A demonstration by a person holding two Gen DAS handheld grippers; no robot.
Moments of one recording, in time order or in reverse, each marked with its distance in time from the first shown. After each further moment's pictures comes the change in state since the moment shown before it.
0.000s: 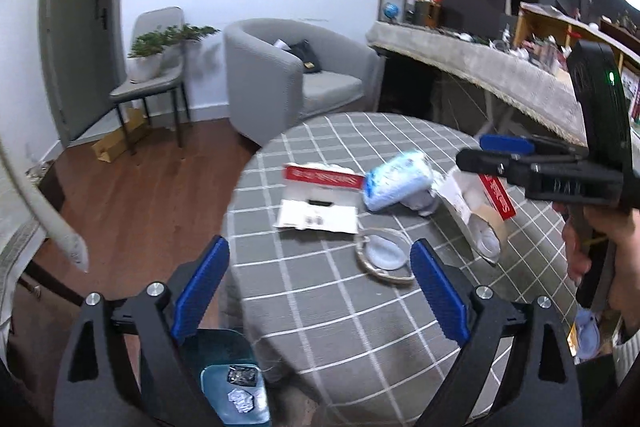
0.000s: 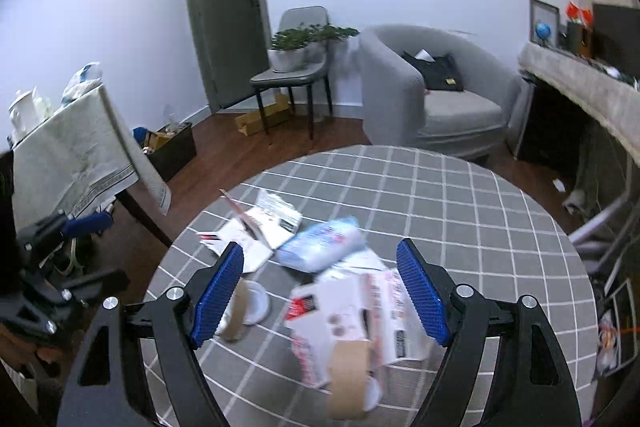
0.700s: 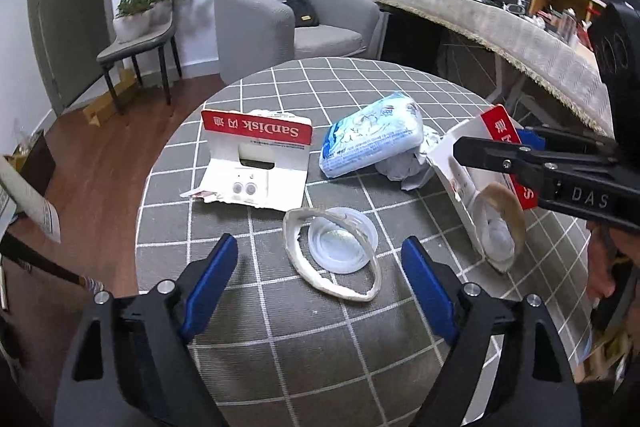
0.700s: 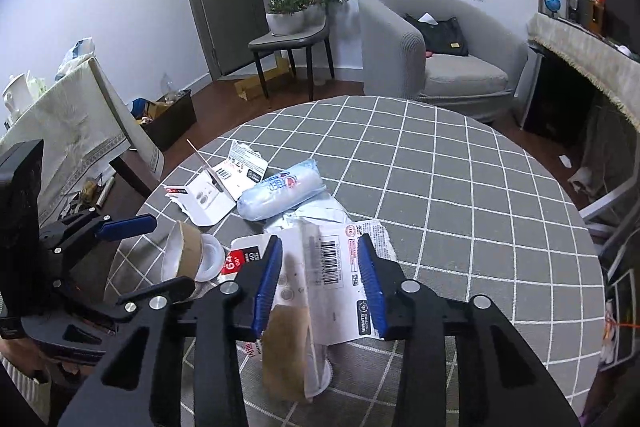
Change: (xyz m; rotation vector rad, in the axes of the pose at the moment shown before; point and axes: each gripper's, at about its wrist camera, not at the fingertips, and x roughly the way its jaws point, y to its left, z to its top) left arm 0.071 -0.041 -0.003 -0.059 0.158 0.016; right arm 0.023 -0.022 -0.019 -0.019 0.120 0.023
